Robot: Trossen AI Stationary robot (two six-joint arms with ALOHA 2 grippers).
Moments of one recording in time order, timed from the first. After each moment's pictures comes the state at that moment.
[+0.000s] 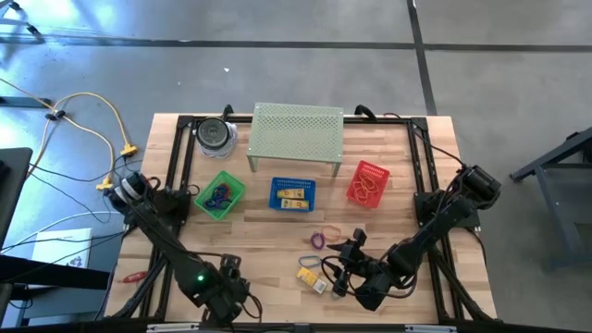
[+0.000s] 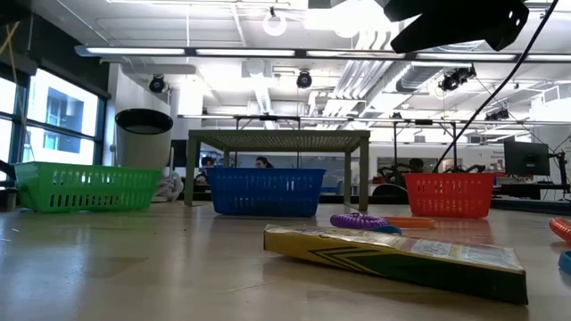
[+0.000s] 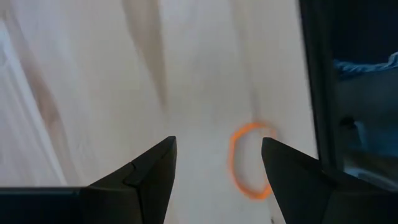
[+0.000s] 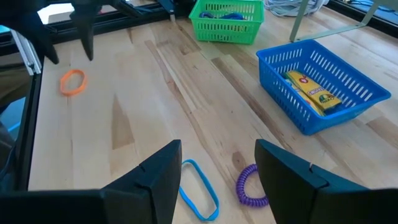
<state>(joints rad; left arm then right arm) -0.86 1.77 1.35 -0.90 -0.09 -0.63 0.75 1.73 1.11 -0.28 0.92 0.89</state>
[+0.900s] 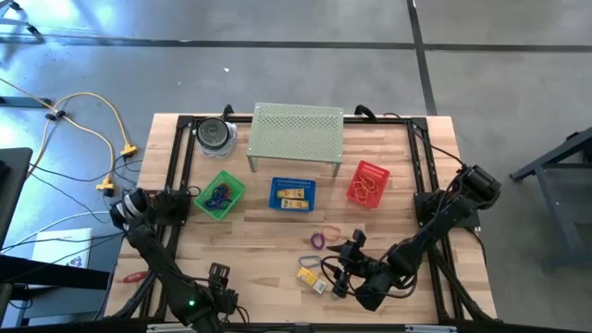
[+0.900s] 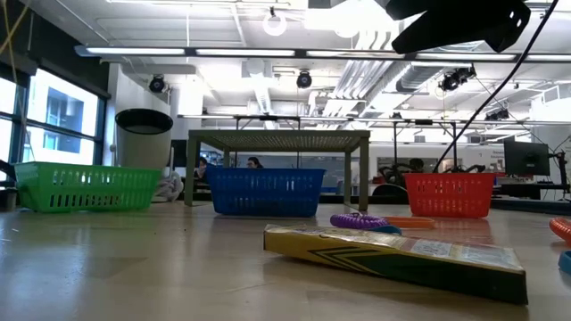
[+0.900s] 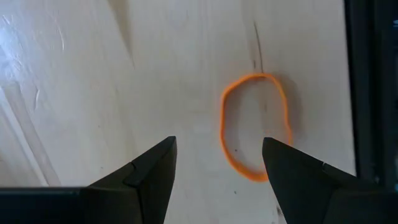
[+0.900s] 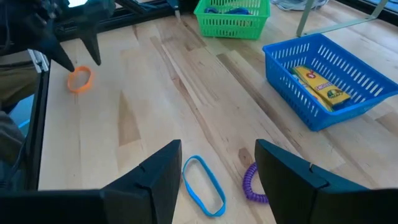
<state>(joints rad) -1.00 1.89 1.35 -0.94 -0.16 -0.76 0.75 1.73 1.11 -0.27 0.90 0.89</state>
